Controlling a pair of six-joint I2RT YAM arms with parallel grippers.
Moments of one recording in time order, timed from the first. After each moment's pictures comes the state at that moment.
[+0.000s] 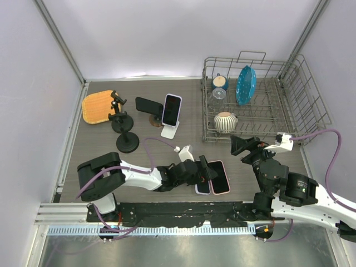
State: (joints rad) left arm -1.23 1.68 0.70 0.38 -0.24 -1.29; right arm 1.21 0.43 0.71 -0.51 1.11 0.80
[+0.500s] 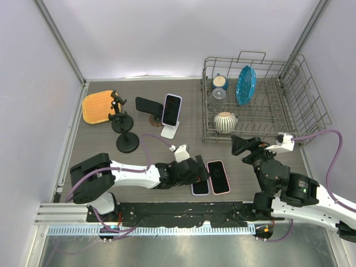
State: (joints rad) left arm -1.23 1.60 0.78 0.03 -0.31 -1.29; right arm 1.21 0.42 0.71 -0.51 1.11 0.80
